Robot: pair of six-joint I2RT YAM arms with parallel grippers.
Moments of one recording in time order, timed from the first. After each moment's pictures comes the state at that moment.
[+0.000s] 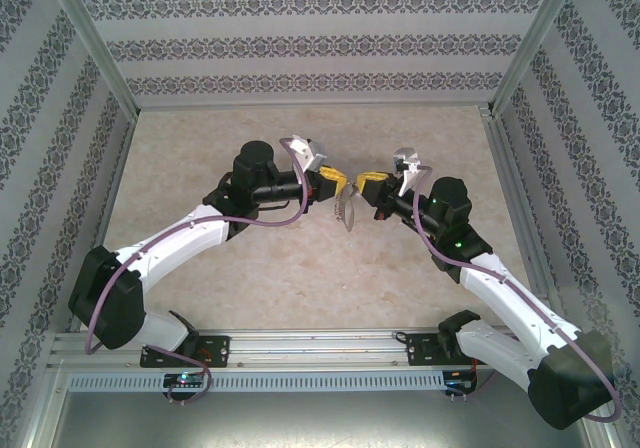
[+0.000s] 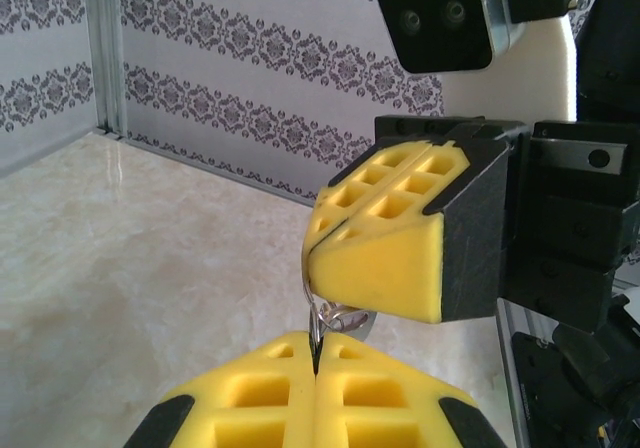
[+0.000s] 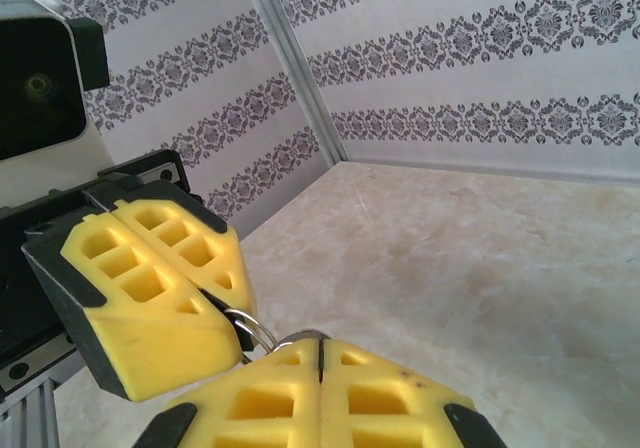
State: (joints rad) left arm -0.60 1.43 1.04 0.24 0.67 -0.09; right arm 0.41 0.96 0.63 0.28 -0.49 0.39
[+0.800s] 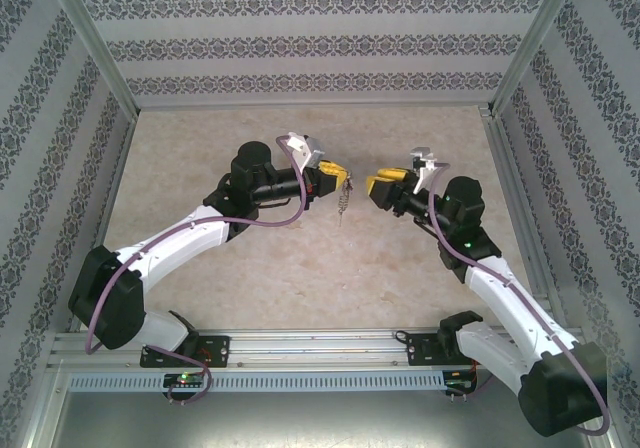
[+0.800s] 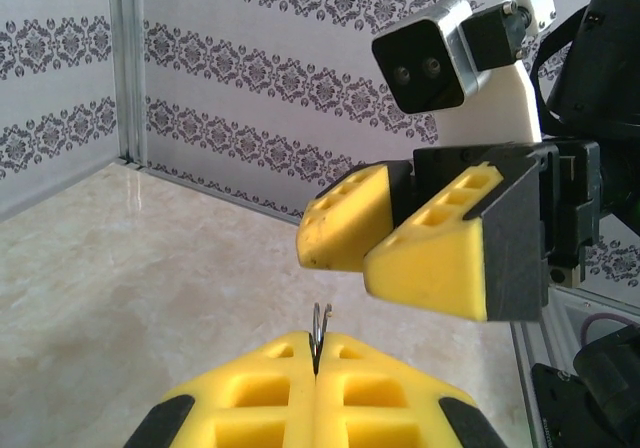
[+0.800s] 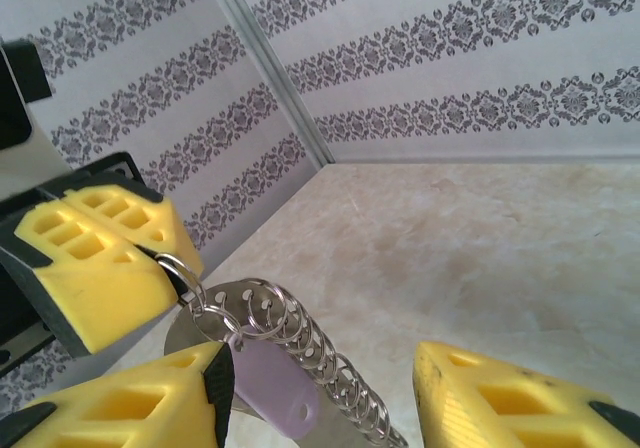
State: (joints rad) left arm -0.60 1.43 1.02 0.32 0.64 -0.12; right arm 0.28 0.92 0.60 0.27 -0.59 0.47
